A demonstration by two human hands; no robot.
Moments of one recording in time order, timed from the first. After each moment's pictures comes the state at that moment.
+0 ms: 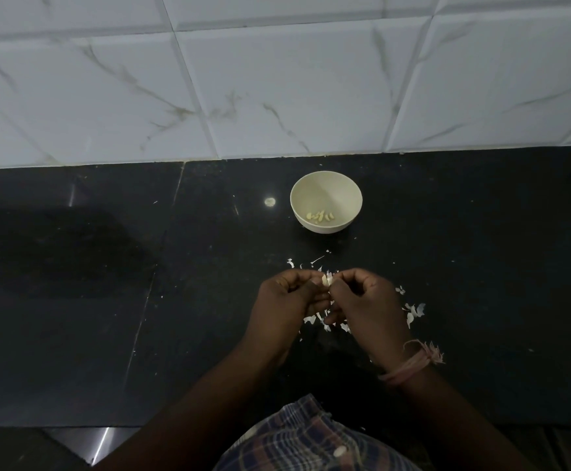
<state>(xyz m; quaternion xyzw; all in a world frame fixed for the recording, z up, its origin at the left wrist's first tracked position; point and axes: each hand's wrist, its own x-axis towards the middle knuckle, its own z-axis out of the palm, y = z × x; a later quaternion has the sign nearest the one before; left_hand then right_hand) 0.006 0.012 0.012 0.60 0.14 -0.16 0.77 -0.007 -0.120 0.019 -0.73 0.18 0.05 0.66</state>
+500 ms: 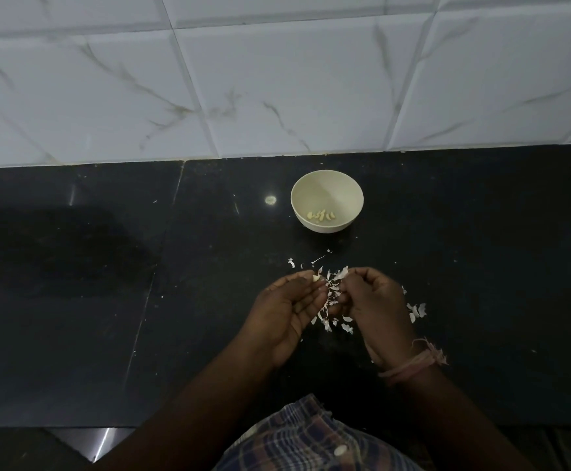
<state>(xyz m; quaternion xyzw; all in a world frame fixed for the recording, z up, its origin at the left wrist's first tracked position) 0.013 0.016 0.009 0.39 0.28 -0.22 0.85 -0.001 -0.123 0.007 -0.66 0.25 0.04 0.71</state>
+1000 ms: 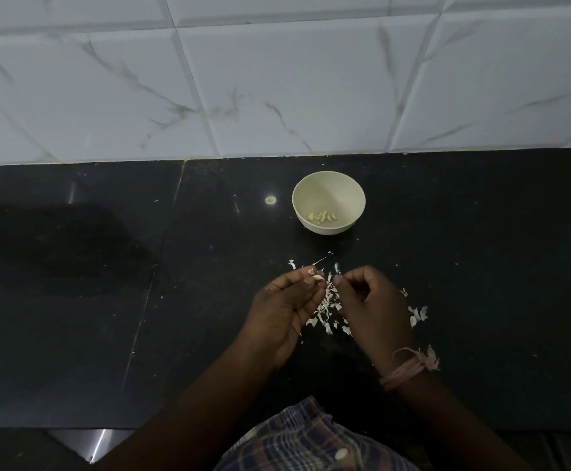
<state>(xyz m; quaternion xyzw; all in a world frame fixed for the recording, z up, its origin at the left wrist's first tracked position) 0.013 0.016 0.008 0.39 0.26 -0.19 0.86 -0.001 -0.127 -0.001 -0.86 0.14 -0.03 0.48</state>
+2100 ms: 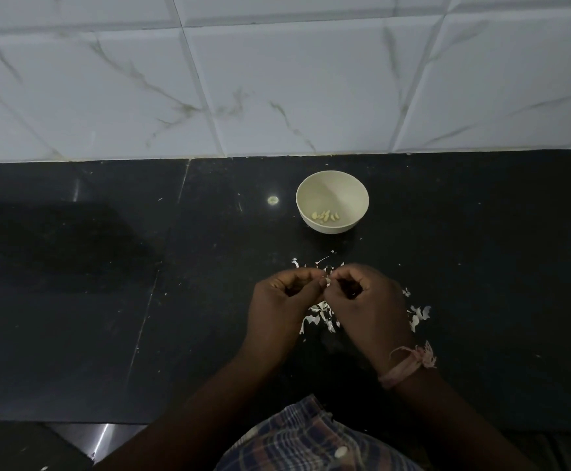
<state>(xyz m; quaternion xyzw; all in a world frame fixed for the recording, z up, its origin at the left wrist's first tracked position) -0.001 0.022 0.014 0.67 0.09 -0.08 0.73 -0.003 -0.118 0.011 -0.88 0.04 -0.07 0.47</state>
